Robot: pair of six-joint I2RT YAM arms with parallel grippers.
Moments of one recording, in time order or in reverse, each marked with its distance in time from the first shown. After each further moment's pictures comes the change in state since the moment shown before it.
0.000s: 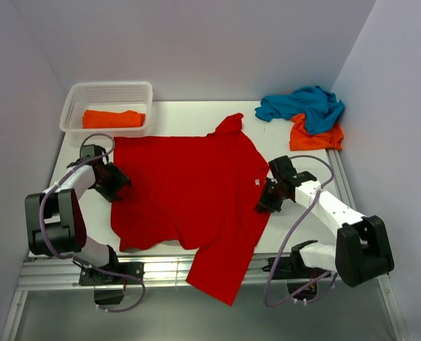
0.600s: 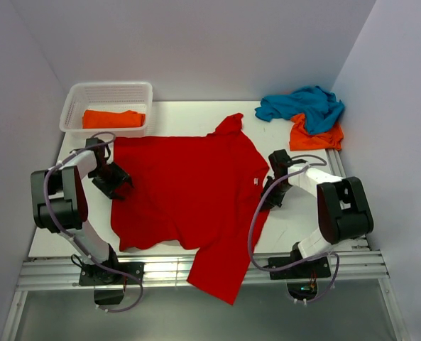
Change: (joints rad) left arm 0.001 0.234 0.171 -0.146 0.004 0.008; right arm -0.113 0.336 0.090 0.018 0.015 -0.045
